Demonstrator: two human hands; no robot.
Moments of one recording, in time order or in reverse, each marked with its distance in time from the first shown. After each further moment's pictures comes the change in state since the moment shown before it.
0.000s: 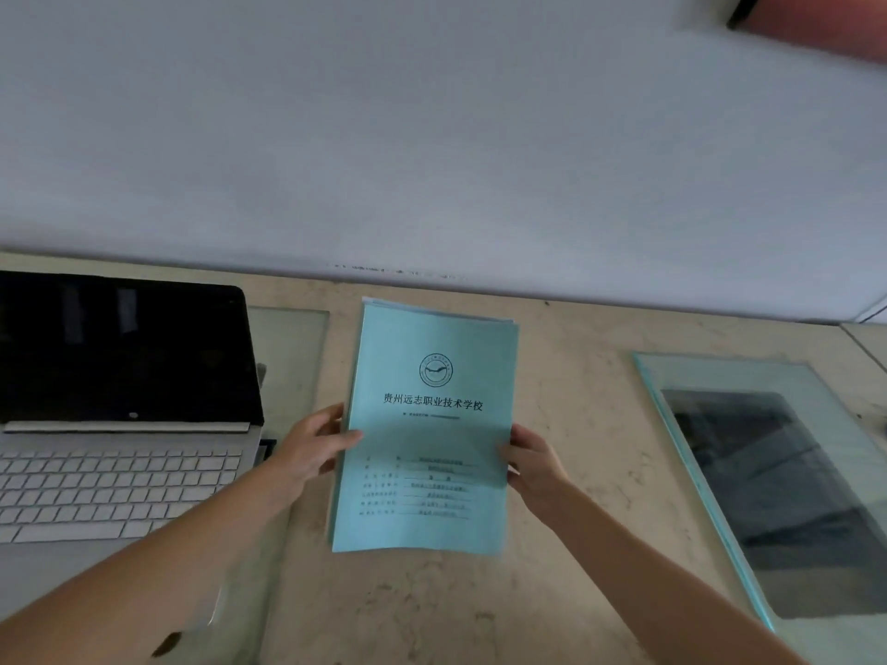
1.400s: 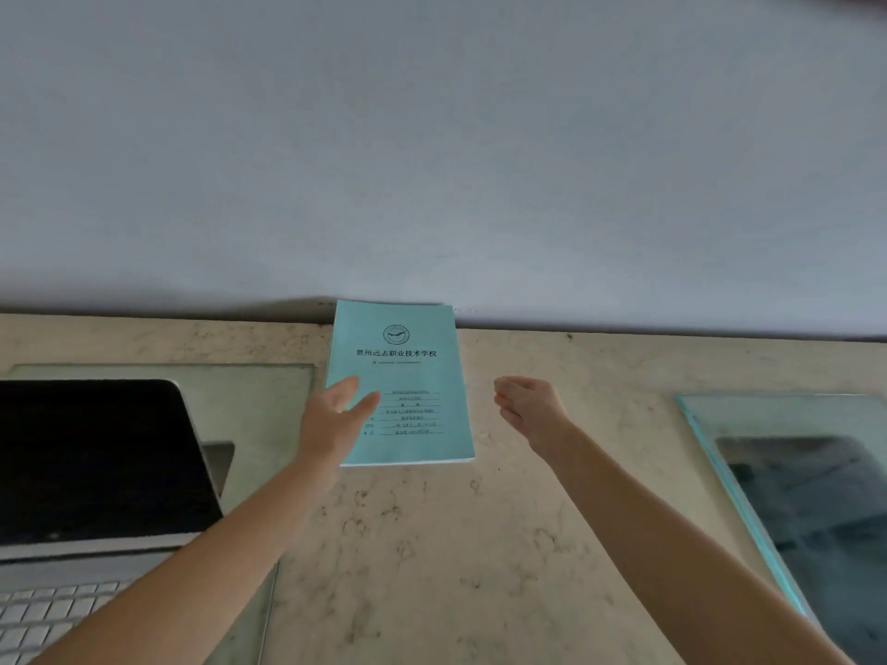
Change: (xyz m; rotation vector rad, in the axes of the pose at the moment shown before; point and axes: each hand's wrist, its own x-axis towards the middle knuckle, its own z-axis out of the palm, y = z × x) left_hand 0.119 0.080 0.028 0.112 0.244 0.314; right_hand 0.163 -0.097 0.034 -0.147 0.172 -0.024
